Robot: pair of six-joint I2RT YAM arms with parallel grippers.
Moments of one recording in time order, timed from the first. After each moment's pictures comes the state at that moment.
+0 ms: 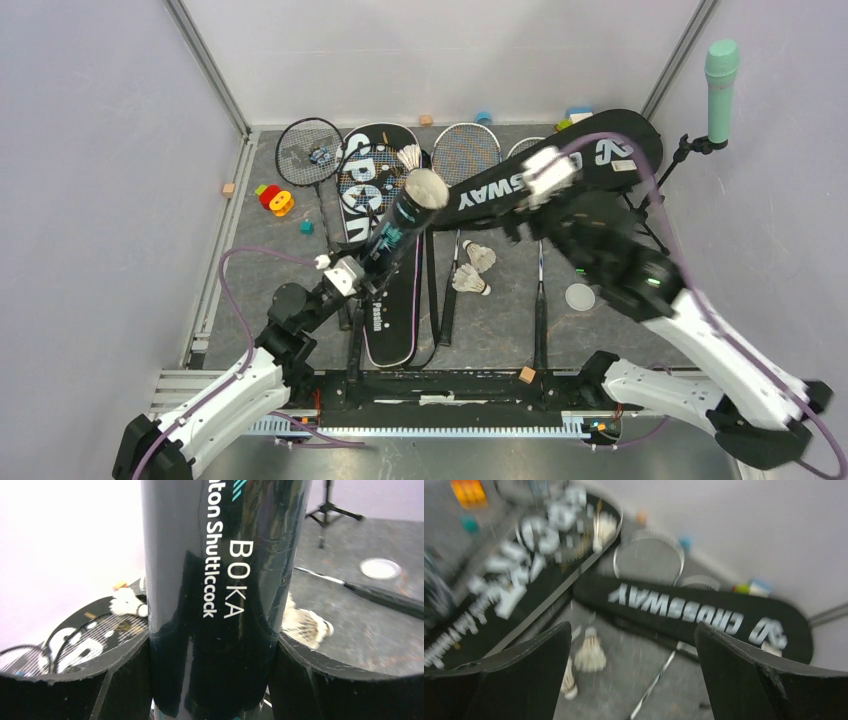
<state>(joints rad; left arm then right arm) -0.61 0.56 0.17 0.57 0.27 0.22 0.82 0.90 1.27 -0.46 0.33 -0.22</state>
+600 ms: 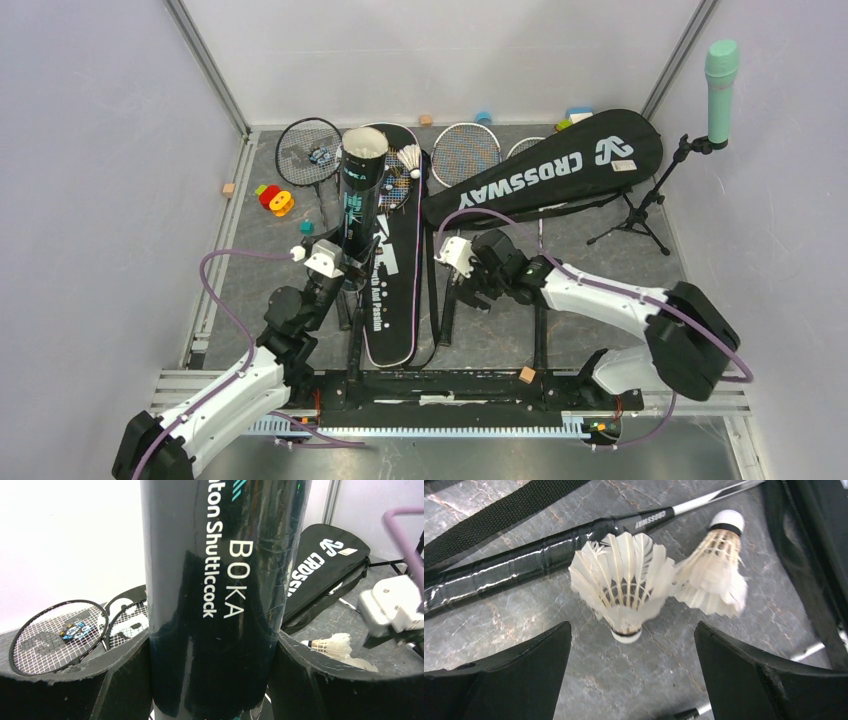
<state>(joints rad) -0.61 0.59 0.16 0.72 -0.13 0.11 0.82 1.33 0.75 -0.30 0.05 -0.36</state>
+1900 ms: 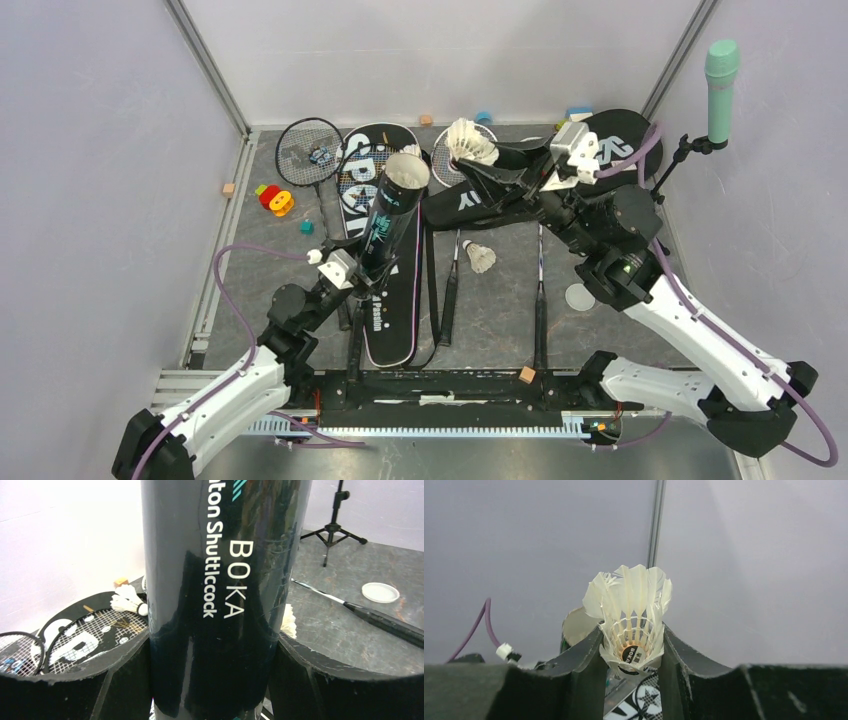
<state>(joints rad) -0.61 0.60 0.16 0.68 0.14 0.11 0.82 1.00 1.19 0.23 -0.15 -0.03</state>
